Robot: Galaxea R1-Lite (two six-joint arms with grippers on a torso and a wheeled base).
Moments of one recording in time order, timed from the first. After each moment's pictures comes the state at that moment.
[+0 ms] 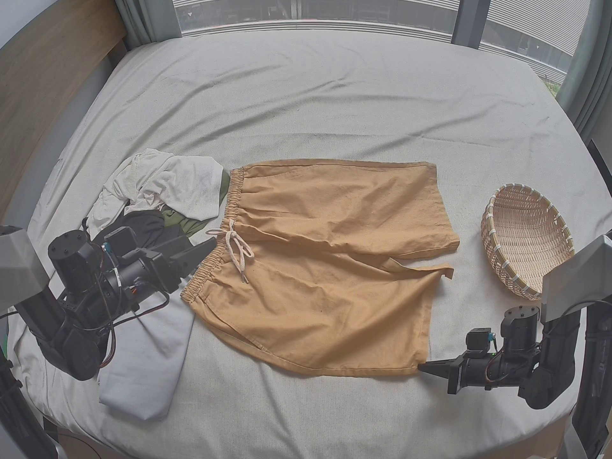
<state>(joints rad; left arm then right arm) -0.14 1.97 -0.40 -1.55 -0.52 -0.37 0.22 2.29 -0.13 -1.54 0.59 0.14</state>
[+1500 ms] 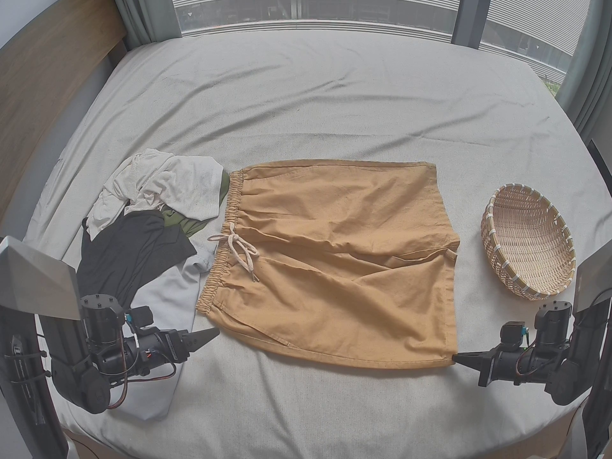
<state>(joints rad) -0.11 2.23 -0.22 -1.55 -0.47 -0.38 0.06 2.19 -0.02 -1.54 0.59 0.08</state>
